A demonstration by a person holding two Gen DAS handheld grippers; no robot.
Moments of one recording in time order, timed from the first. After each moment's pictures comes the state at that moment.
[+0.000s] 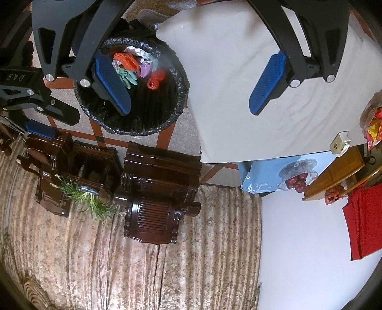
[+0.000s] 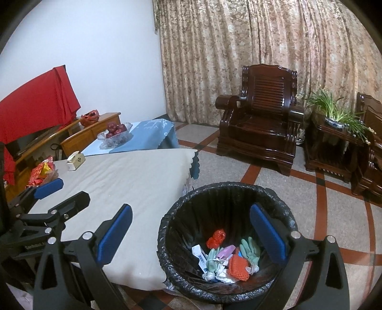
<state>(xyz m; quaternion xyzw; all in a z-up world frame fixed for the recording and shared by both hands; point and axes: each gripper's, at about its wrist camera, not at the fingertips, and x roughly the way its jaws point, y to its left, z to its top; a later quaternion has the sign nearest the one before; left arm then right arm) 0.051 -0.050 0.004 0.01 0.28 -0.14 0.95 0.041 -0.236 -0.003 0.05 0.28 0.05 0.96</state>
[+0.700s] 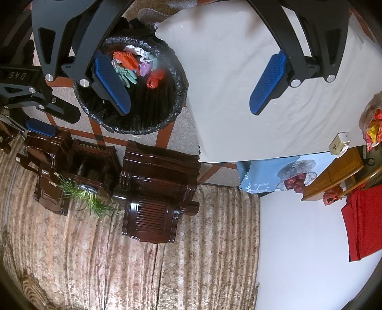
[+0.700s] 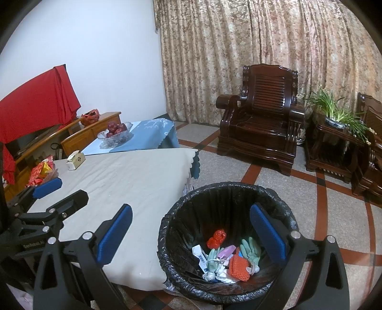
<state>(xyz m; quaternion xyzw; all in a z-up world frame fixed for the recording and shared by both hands) 0.053 -0.047 0.005 0.01 0.28 -0.13 0.95 0.041 -0.234 -0.003 0.05 0.28 0.05 0.96</state>
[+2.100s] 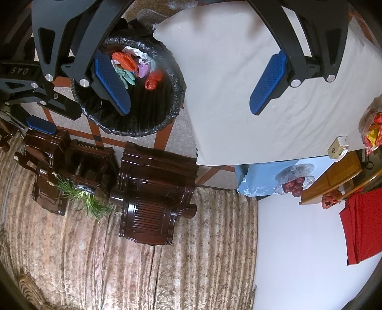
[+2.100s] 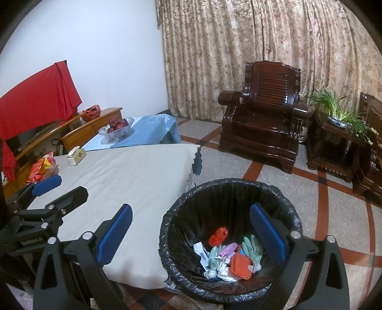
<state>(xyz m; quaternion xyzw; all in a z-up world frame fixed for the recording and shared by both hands) 0.065 -0.032 0.001 0.00 0.28 -0.13 0.95 0.046 -0.231 -0.015 0.05 0.29 0.06 0.95</state>
